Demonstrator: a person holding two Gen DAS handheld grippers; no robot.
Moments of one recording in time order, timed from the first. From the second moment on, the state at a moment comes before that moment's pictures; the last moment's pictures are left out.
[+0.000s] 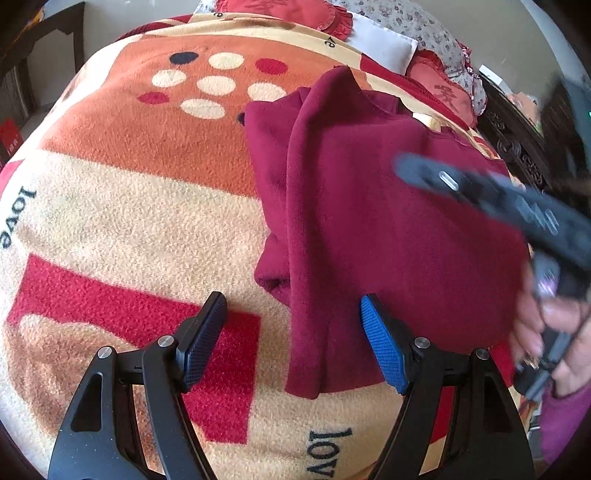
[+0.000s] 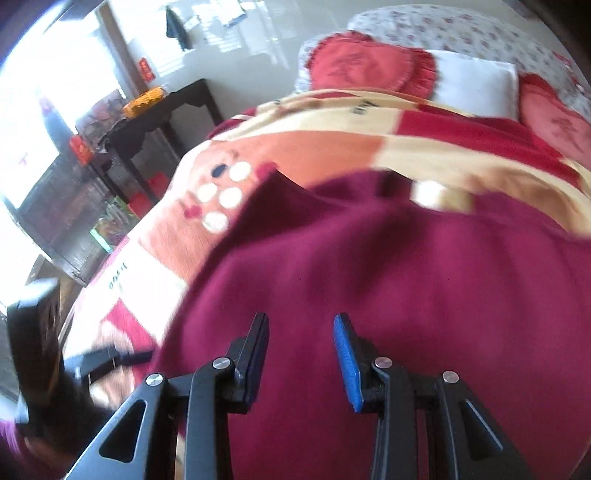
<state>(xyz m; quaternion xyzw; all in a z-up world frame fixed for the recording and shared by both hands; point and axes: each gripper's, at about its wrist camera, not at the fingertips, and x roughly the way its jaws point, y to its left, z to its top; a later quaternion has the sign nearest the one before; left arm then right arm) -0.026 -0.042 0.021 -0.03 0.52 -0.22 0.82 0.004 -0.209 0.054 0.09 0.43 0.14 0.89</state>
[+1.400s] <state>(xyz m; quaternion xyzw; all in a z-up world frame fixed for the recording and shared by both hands) -0.036 -0.002 0.011 -0.10 0.50 -0.25 0.83 0.099 -0.085 0.029 -0.12 0.50 0.10 0.85</state>
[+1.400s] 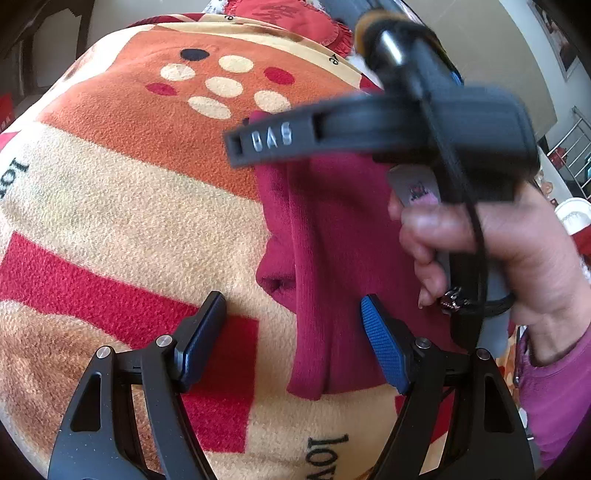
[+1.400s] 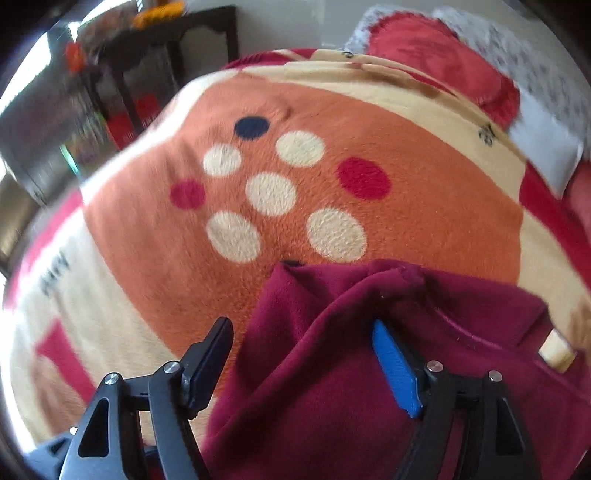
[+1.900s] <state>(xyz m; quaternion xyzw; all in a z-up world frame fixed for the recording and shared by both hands) -0.020 -0.020 0.028 -0.11 0.48 -0.29 0.82 0.044 -0.187 0.088 0.08 0.45 0.17 0.87</state>
